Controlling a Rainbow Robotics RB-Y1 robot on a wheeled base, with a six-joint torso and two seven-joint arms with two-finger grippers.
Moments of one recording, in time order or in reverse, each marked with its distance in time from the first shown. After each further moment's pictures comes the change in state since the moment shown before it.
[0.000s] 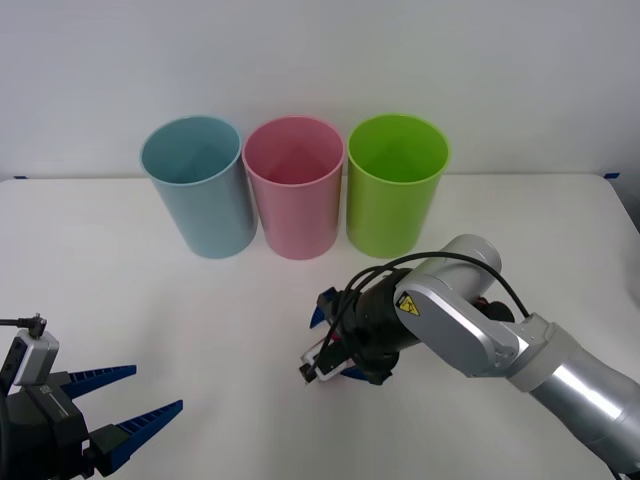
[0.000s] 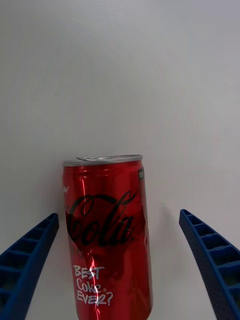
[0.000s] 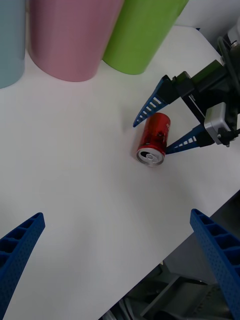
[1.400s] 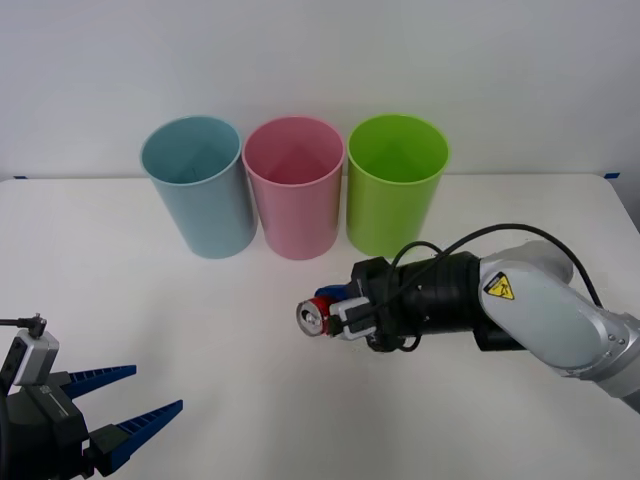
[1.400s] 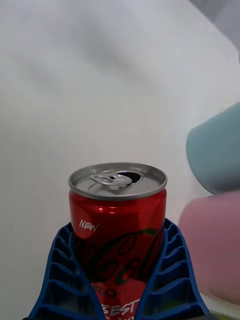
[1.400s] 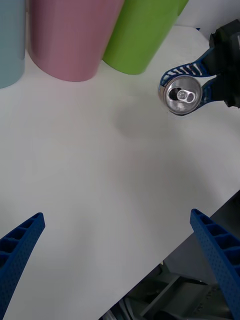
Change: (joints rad) right arm 0.101 -0.234 -0.095 -0.170 -0.477 0.320 -0.005; left arm 0.000 0.000 0.000 0.000 0.000 0.000 0.000
